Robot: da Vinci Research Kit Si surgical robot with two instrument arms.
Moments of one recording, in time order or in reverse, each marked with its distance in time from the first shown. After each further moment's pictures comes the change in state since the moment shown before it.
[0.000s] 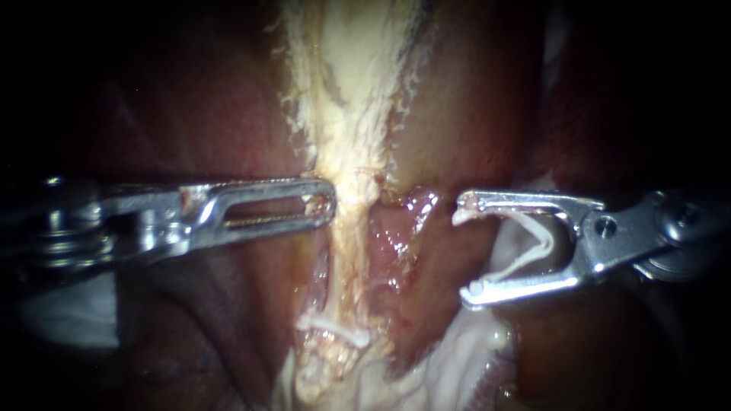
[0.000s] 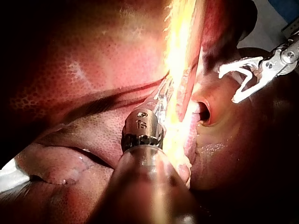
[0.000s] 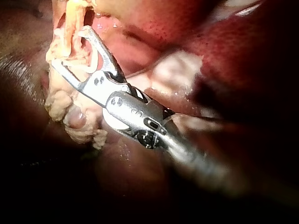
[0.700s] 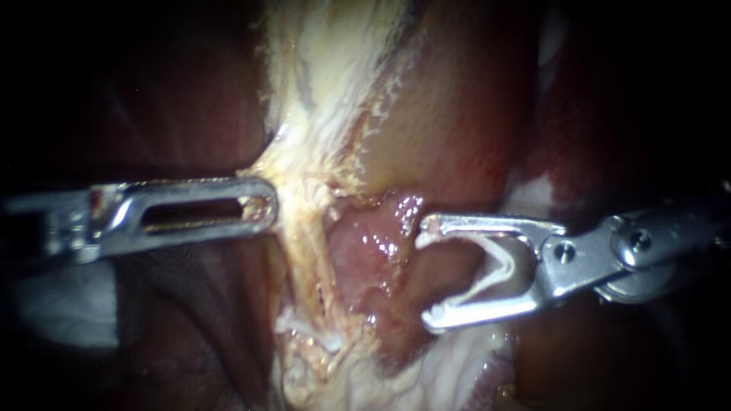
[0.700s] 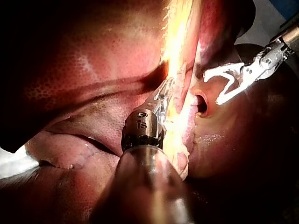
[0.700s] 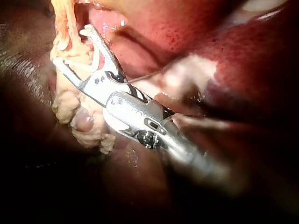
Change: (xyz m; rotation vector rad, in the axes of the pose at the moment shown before) right arm -0.003 -0.002 0.006 0.044 -0.017 0.008; left arm -0.002 -0.002 -0.009 -0.007 -0.013 -0.017
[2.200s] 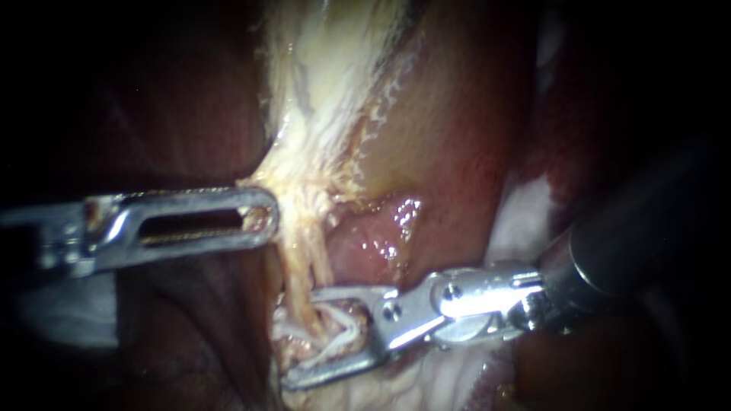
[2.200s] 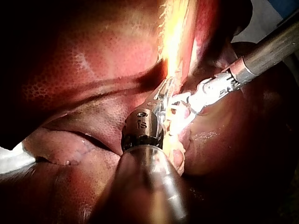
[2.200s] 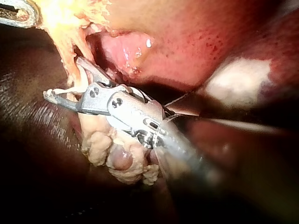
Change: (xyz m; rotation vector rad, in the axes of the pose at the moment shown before) right arm -0.006 -0.001 0.014 0.176 -0.021 0.122; left arm 0.000 -0.001 -0.001 -0.006 -0.008 -0.005
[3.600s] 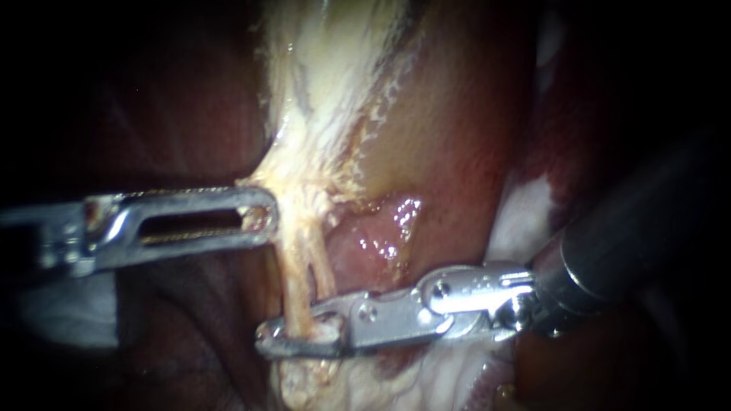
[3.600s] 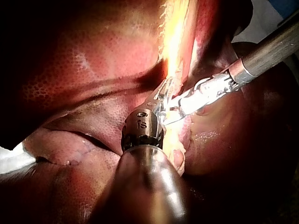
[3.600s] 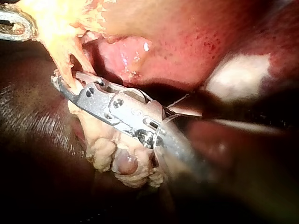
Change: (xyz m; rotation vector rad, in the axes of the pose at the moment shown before) right arm -0.001 0.001 0.000 -0.084 -0.053 0.012; left arm 0.000 0.000 0.000 0.001 0.001 0.000
